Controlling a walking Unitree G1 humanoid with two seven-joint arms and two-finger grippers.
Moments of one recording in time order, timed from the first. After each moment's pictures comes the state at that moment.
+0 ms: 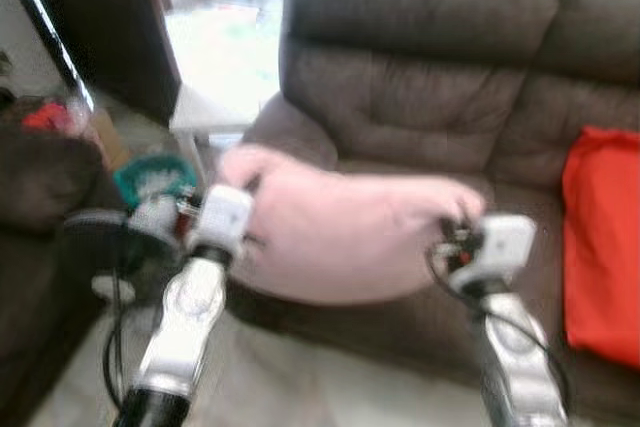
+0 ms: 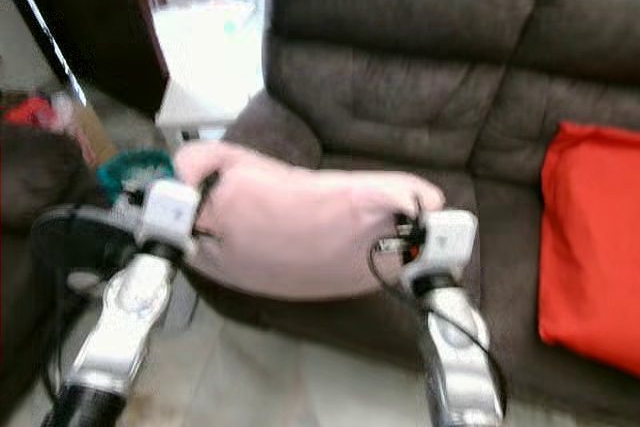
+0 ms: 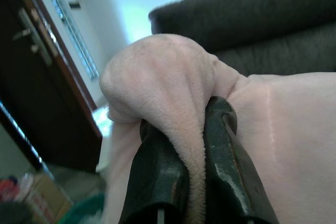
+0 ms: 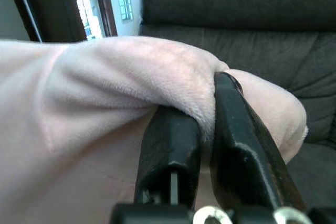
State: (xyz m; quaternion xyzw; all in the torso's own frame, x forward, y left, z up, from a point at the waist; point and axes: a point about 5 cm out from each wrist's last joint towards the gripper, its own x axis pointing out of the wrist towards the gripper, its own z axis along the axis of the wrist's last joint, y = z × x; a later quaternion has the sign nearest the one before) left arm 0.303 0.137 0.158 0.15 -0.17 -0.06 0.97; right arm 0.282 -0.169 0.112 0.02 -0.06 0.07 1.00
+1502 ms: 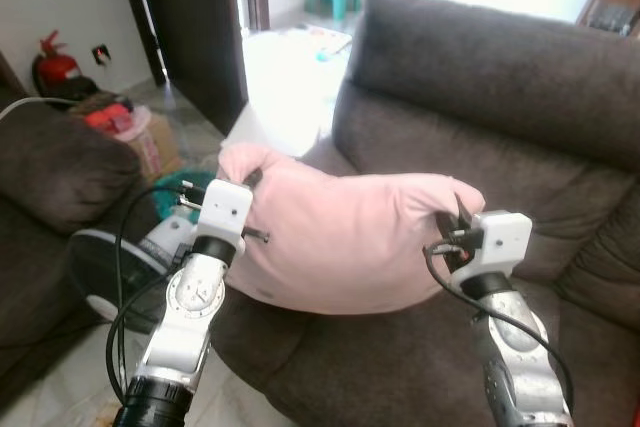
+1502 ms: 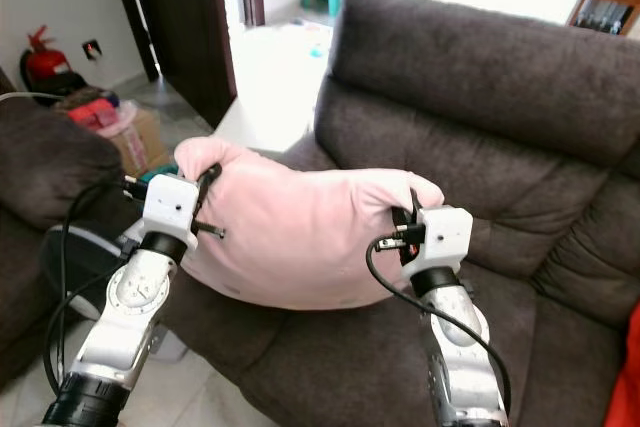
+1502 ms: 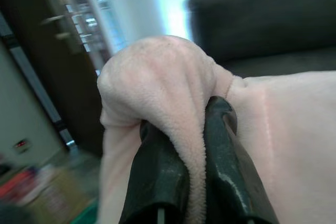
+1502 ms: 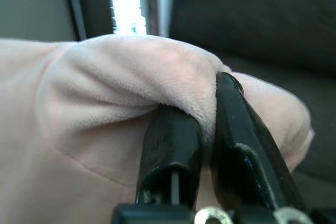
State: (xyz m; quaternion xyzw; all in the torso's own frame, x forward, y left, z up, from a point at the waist) left arm 0.309 0.124 0.160 0.14 -0.16 -0.11 0.97; right arm 0.283 -0.180 0.112 -0.01 -0.06 0.07 1.00
